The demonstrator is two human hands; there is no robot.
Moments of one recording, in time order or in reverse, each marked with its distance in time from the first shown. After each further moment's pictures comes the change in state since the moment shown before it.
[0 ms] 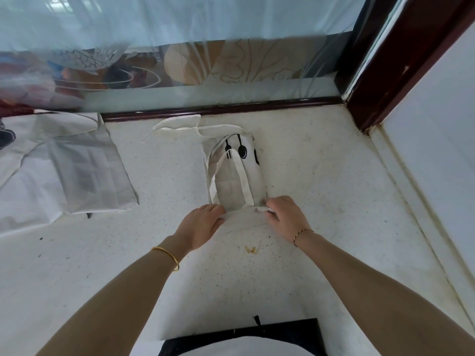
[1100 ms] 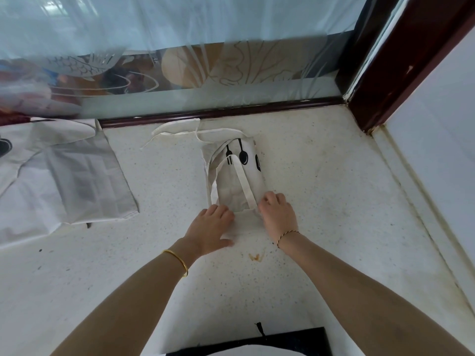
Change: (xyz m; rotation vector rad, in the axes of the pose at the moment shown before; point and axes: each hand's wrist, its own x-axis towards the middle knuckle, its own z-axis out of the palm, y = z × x) left_hand 0.019 0.005 0.004 0.238 -0.165 0.013; right_hand 0.023 -0.025 0.016 -0.274 0.028 0.077
